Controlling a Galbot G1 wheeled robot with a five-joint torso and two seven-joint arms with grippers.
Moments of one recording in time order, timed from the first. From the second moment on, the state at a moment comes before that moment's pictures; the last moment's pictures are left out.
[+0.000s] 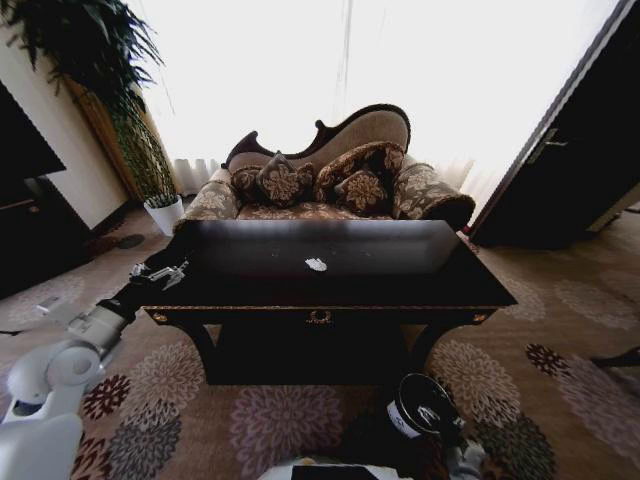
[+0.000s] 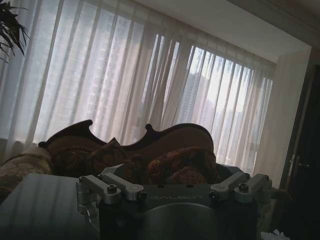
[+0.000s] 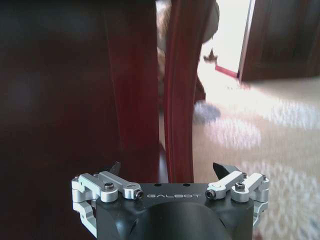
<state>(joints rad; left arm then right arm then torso) 1.35 -1.01 -1.02 -2.07 -0.95 0.34 0.36 -1.57 1.36 0.82 1.26 0.37 0.39 -0.19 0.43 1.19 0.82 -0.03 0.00</state>
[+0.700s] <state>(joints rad) 1.30 -1.02 -0.96 -2.03 -0.93 0.33 0.37 -1.87 1.31 0.92 1.89 0.50 0.49 -0.15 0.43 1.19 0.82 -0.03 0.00</state>
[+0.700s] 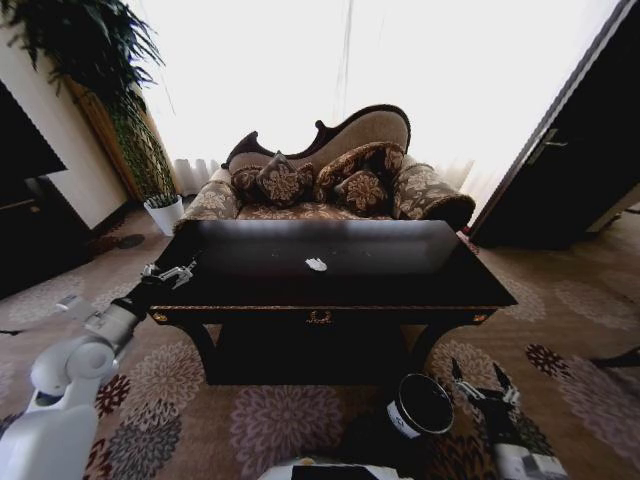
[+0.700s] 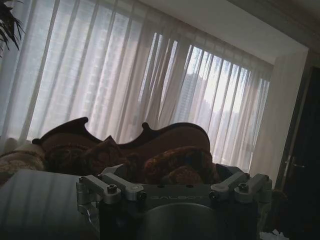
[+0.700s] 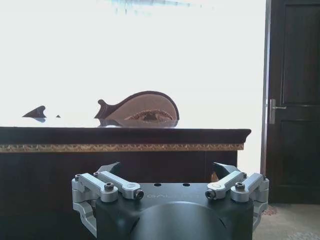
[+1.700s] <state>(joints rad) 1.34 -1.01 -0.98 -2.08 -0.94 0.34 0.36 -1.56 0.92 0.73 2.27 0.67 -0.01 0.14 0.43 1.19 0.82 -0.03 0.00</state>
